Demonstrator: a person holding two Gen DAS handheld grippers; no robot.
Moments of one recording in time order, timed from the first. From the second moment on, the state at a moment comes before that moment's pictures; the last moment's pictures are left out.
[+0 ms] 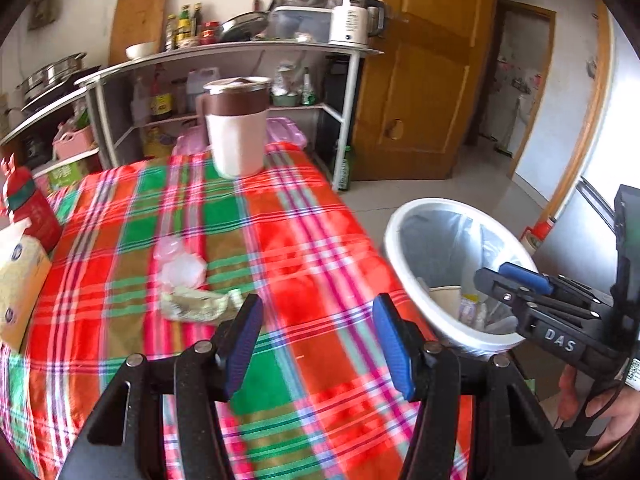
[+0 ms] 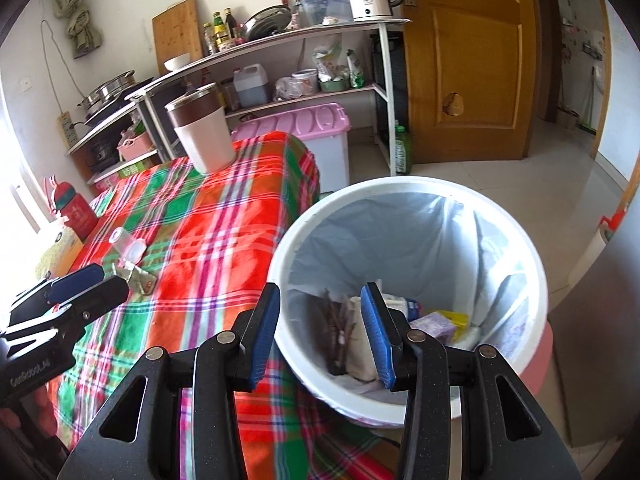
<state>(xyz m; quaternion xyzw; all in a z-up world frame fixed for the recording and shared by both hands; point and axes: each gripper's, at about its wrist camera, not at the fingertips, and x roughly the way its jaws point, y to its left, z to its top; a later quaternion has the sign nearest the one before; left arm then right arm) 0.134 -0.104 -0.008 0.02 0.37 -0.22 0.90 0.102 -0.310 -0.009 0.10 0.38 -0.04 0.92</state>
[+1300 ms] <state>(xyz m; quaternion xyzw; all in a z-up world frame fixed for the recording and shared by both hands) 0.184 0.044 -0.043 -0.03 0.41 -0.10 0.91 0.200 -0.125 -0.050 -0.03 0.42 0.20 0.88</state>
